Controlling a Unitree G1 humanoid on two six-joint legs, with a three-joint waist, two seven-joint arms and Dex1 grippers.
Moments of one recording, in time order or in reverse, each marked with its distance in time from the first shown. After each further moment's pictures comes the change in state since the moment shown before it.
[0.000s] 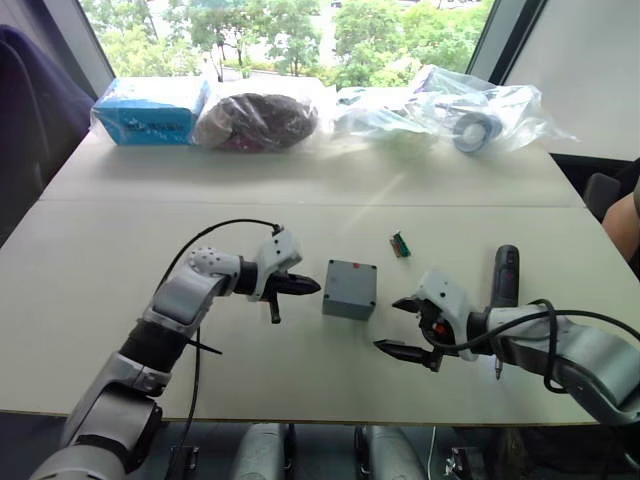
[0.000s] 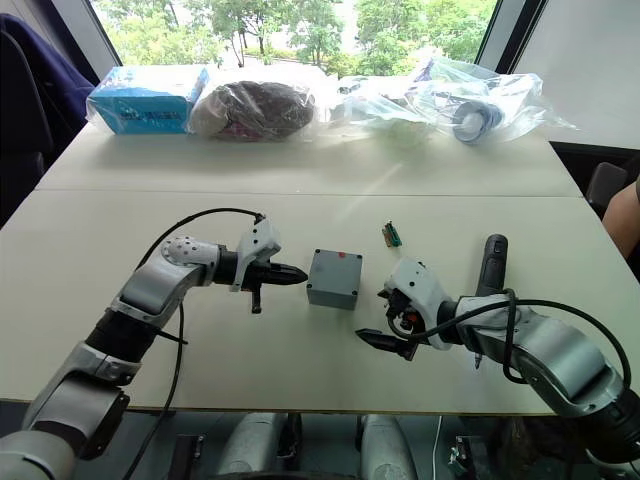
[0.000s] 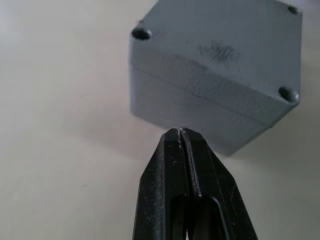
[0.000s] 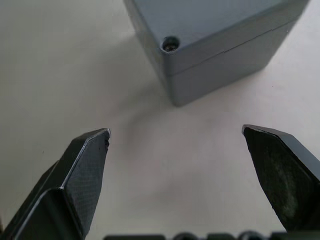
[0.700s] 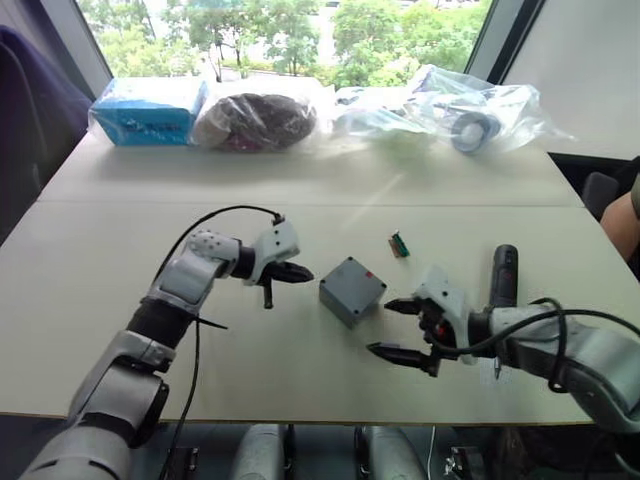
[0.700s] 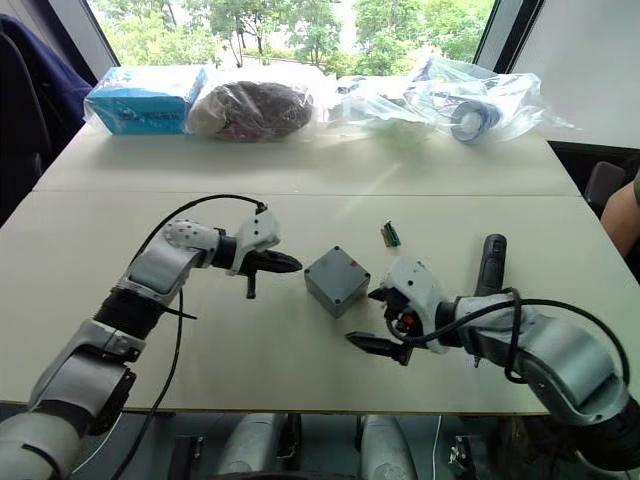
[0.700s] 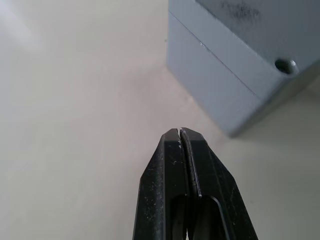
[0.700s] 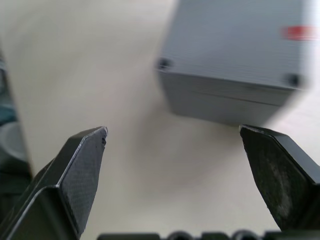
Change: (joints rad) left arm -0.065 0.048 0.000 0.151 0.101 -0.146 -0.099; right arm 0.016 0.002 -0.141 -0.080 0.003 0.110 0.055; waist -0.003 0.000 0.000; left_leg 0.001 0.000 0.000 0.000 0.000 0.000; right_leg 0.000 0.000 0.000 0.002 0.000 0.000
